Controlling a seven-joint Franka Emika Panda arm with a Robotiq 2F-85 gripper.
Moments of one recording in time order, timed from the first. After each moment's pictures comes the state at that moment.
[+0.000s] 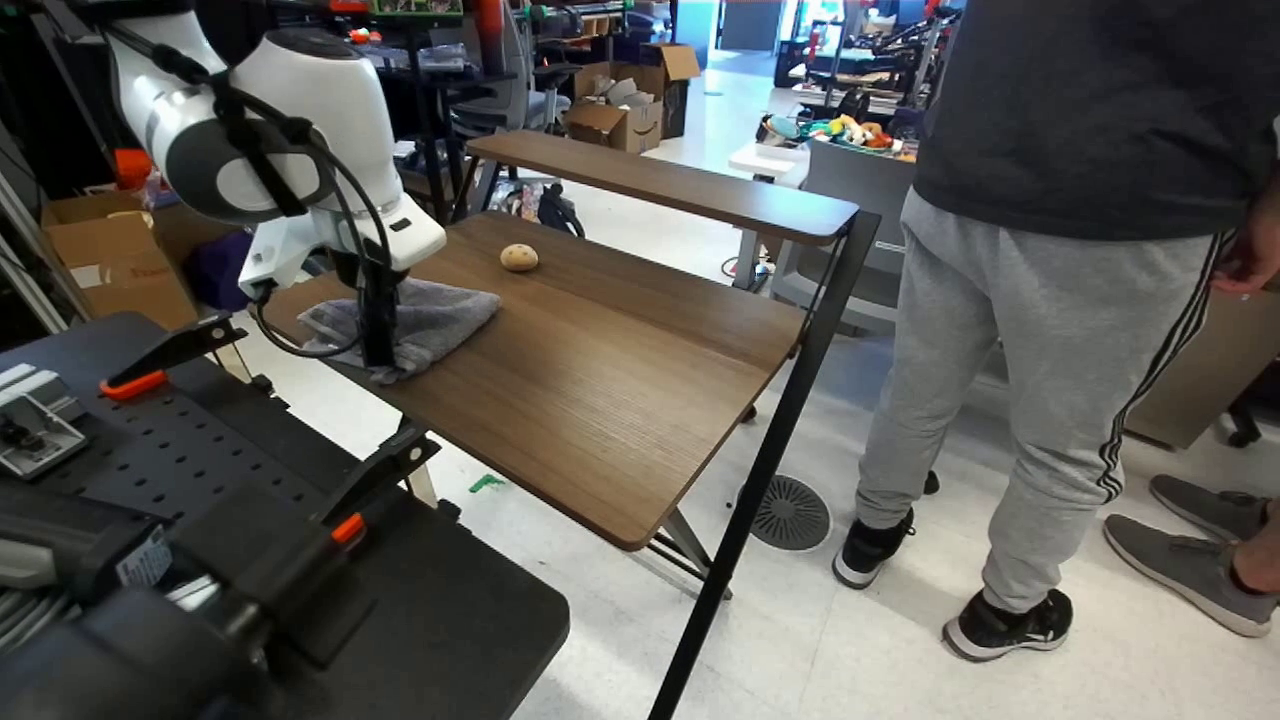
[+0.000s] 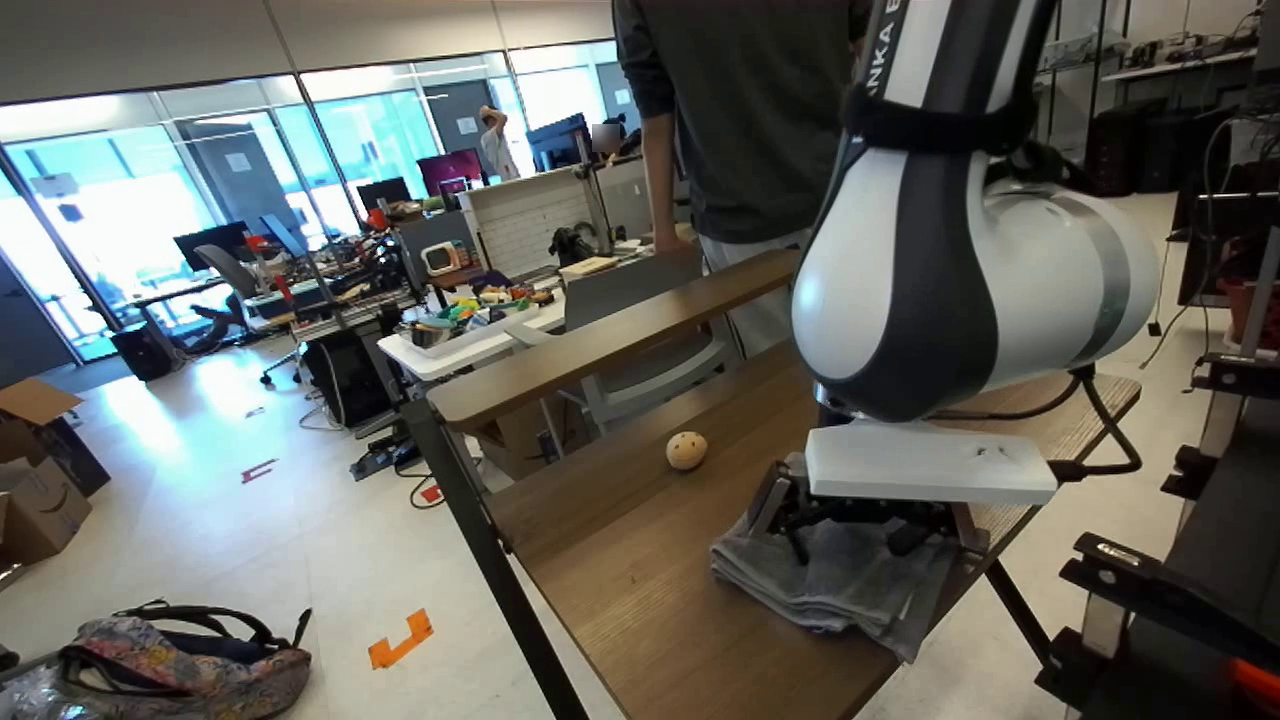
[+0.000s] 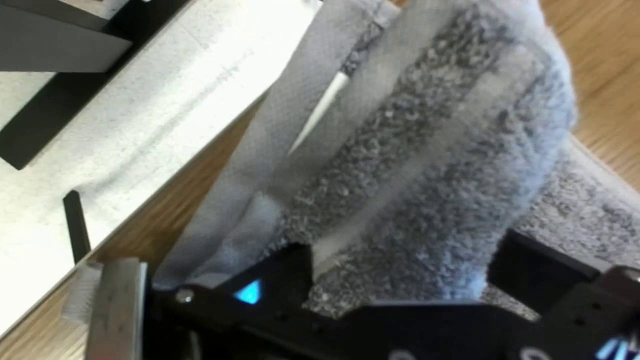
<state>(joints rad) 0.10 0.82 0.20 -2.19 0.42 3.11 0.49</state>
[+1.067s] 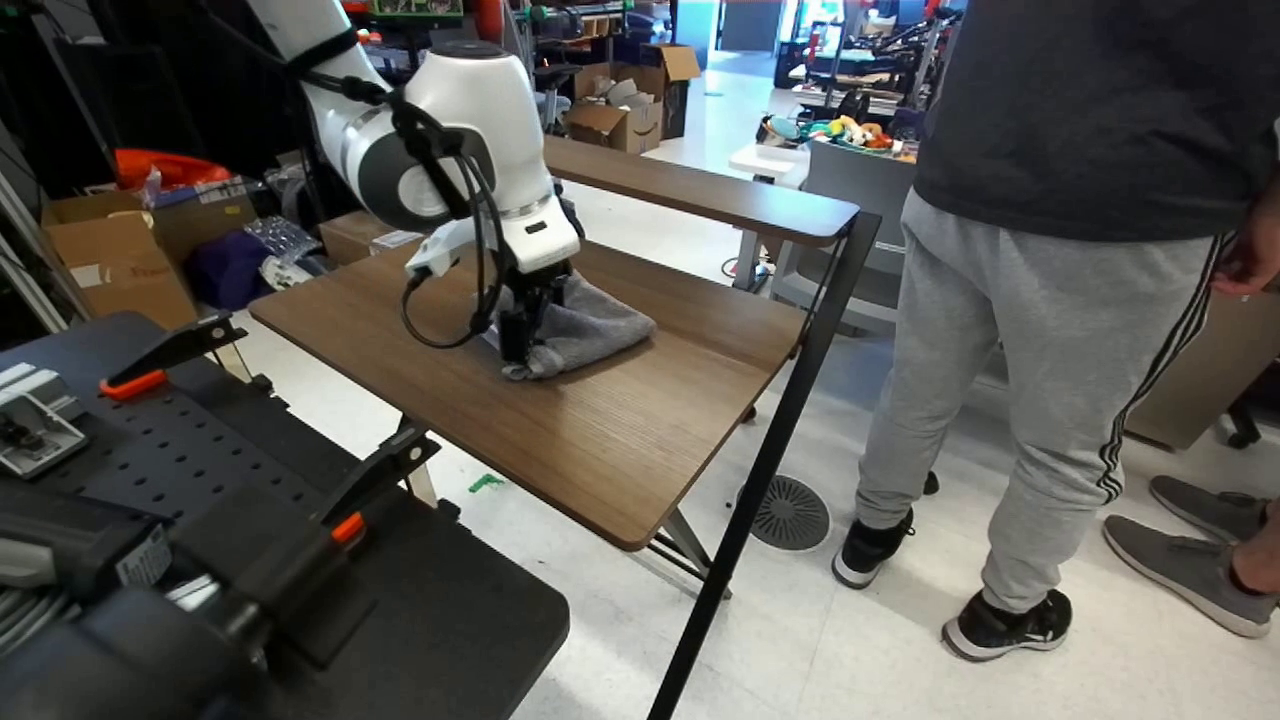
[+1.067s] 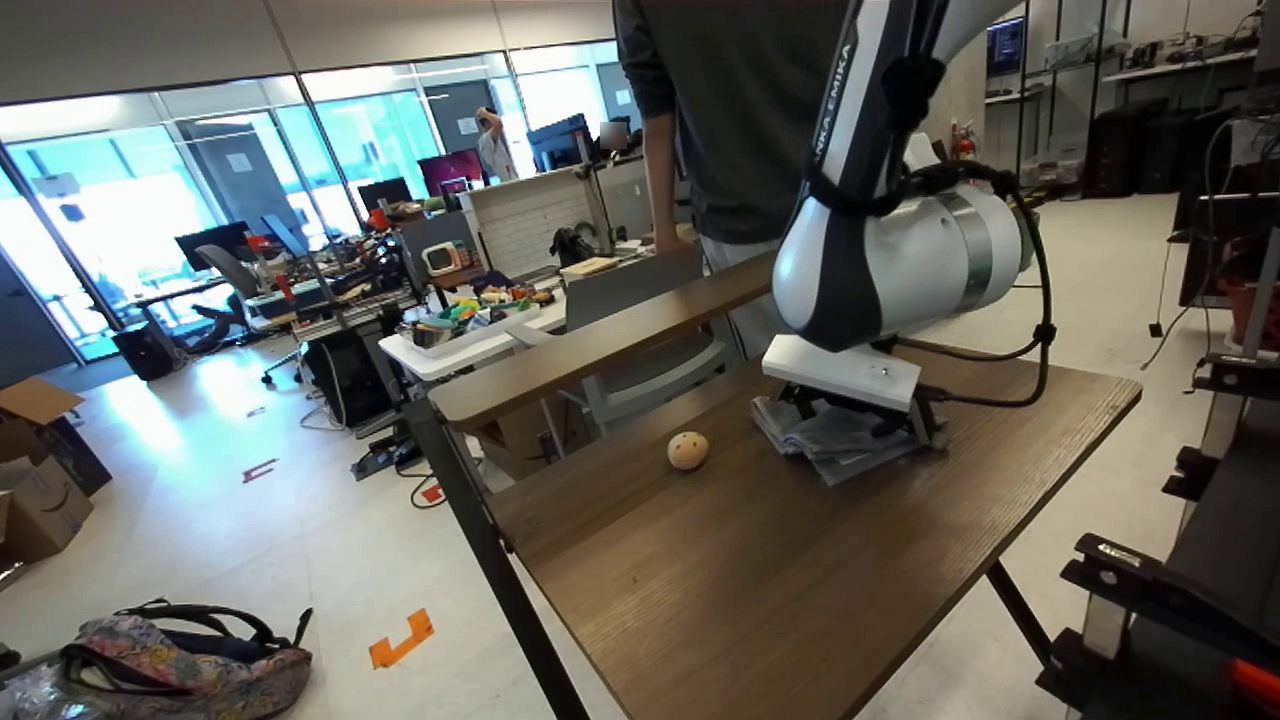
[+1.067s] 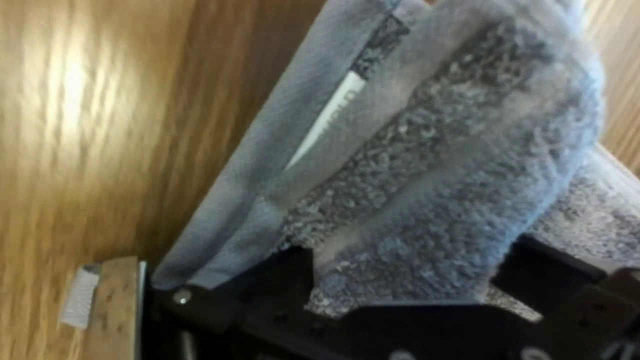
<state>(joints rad) 0.18 0.95 -0.13 -1.87 0.46 3.00 0.88</state>
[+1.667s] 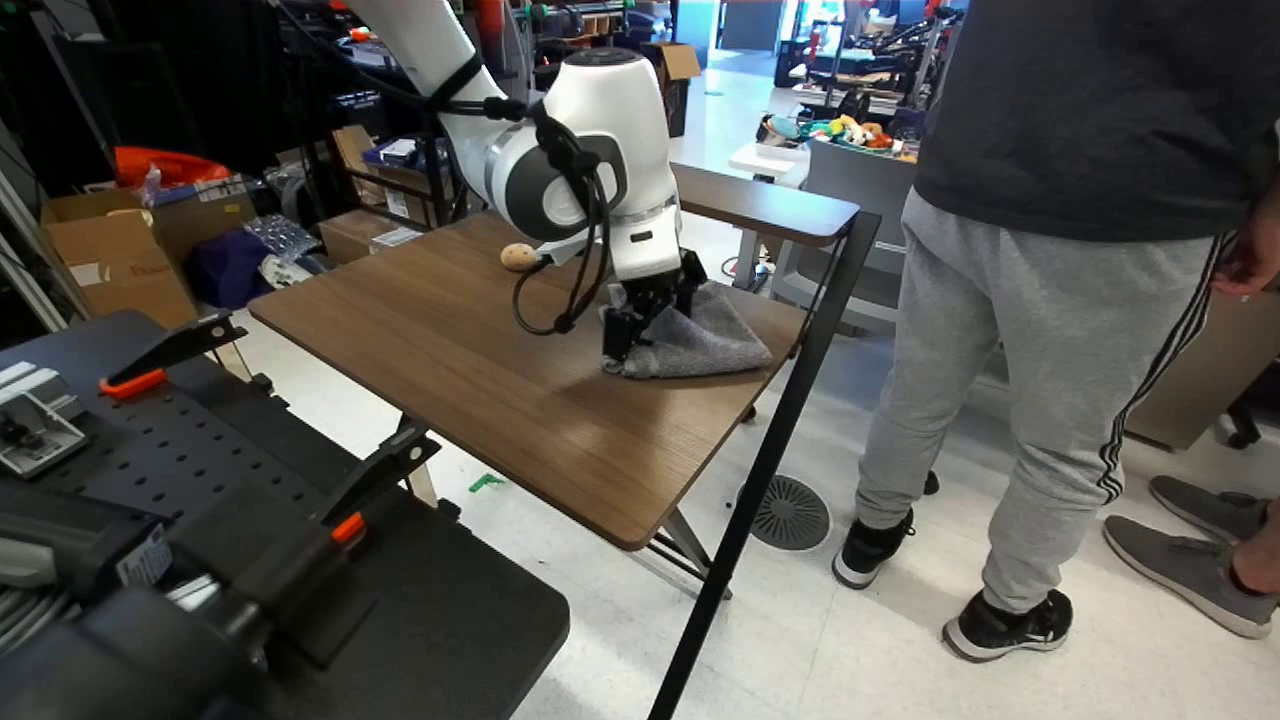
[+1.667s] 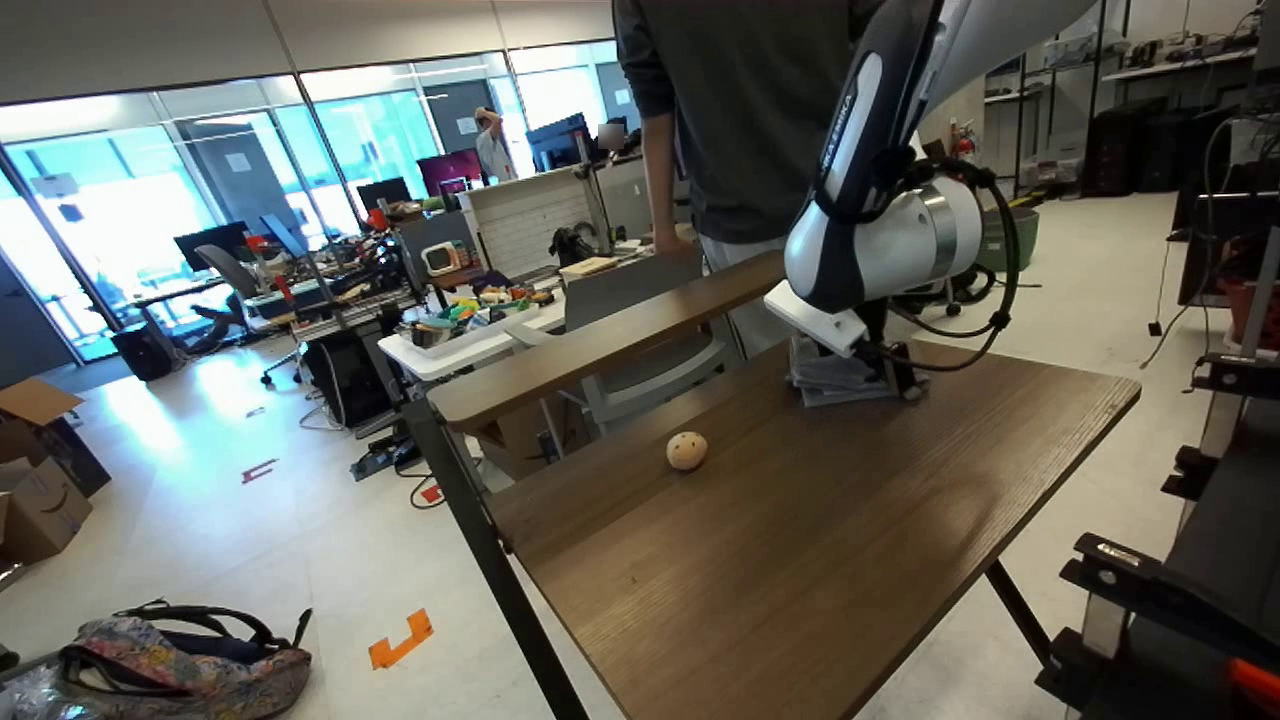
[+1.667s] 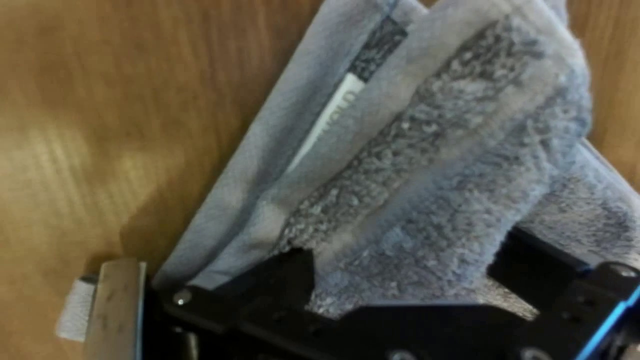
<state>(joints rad) 0.12 1.13 -0.27 -1.53 0.45 2.89 1.29</state>
